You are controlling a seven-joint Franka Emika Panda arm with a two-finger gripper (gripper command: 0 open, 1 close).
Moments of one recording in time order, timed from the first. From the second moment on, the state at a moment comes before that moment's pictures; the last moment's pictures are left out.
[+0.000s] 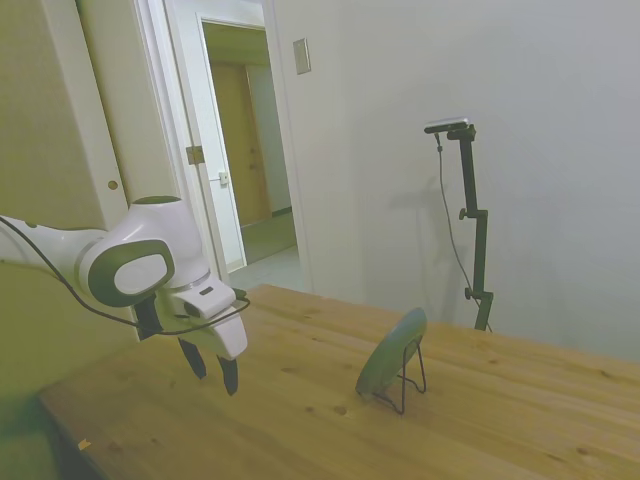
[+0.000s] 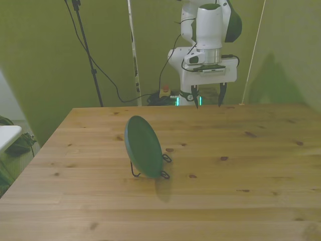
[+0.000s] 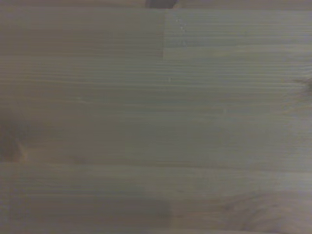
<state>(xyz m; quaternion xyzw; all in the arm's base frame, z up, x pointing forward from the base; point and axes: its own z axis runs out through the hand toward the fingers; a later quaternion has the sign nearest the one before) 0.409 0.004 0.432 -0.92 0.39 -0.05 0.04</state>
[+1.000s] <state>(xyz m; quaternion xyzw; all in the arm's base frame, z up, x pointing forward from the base) 0.476 -0.120 0.568 -0.83 0.50 -0.24 -0.10</state>
